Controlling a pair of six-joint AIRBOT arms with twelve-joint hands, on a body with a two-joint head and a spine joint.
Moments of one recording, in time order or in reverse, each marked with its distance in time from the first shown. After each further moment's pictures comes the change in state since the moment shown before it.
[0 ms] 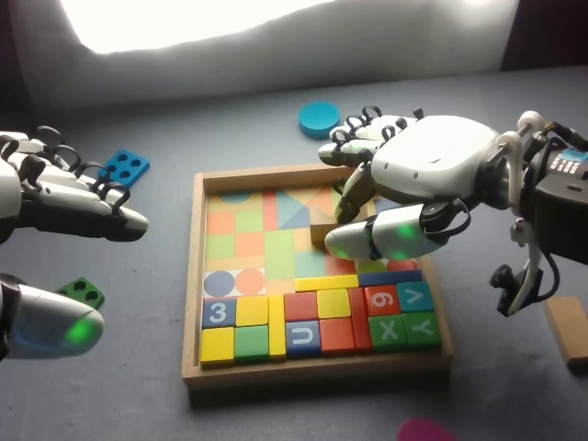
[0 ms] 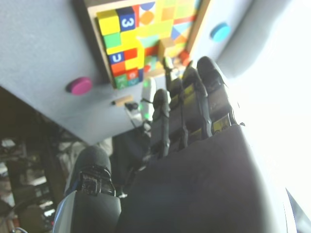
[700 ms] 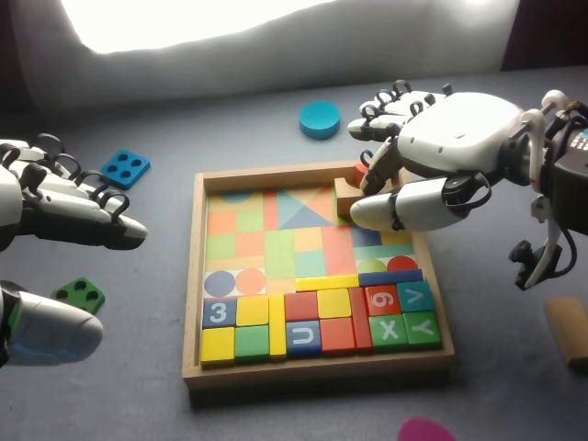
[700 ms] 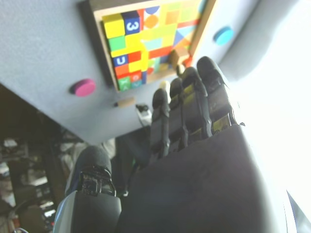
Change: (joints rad) left arm 0.016 0.000 -0.001 0.000 0.000 -0.003; right arm -0.006 -0.002 0.082 0.000 0.014 0.003
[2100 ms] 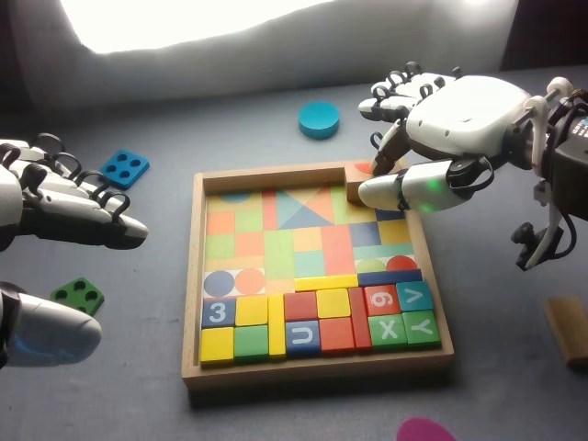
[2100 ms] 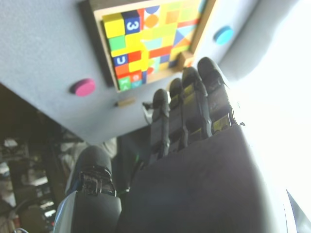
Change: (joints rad) left arm 0.000 0.000 -0.001 0.000 0.000 0.000; right arm -0.001 -0.032 0.080 0.000 0.028 -0.009
